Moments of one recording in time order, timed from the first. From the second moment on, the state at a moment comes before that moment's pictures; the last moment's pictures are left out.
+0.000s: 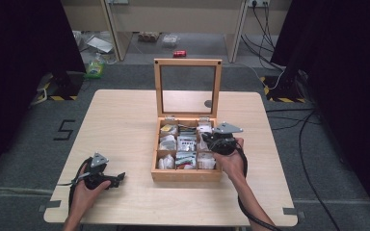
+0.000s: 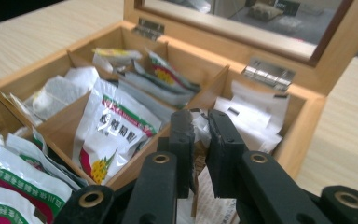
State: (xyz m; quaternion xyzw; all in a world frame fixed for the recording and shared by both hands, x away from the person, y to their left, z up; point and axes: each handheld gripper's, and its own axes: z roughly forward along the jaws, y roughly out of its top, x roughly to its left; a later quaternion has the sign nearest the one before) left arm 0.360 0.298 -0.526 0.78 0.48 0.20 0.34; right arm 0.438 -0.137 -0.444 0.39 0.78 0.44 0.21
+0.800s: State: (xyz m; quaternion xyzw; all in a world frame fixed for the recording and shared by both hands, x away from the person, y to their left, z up) left arm 0.360 0.298 -0.525 0.78 0.48 0.20 0.34; right arm 0.438 -0.183 -0.413 0.42 0.73 0.49 0.24
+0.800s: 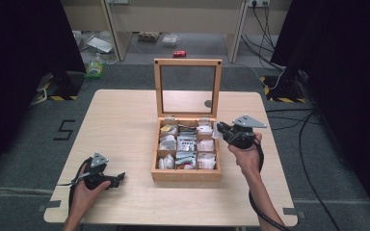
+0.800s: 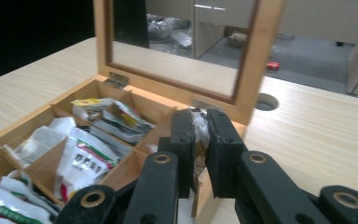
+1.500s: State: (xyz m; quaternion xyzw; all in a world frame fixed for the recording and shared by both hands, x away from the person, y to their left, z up) left arm 0.360 0.298 -0.526 0.78 0.48 0.20 0.34; right arm 0.443 -0.215 -0.426 0.46 0.72 0.46 0.25
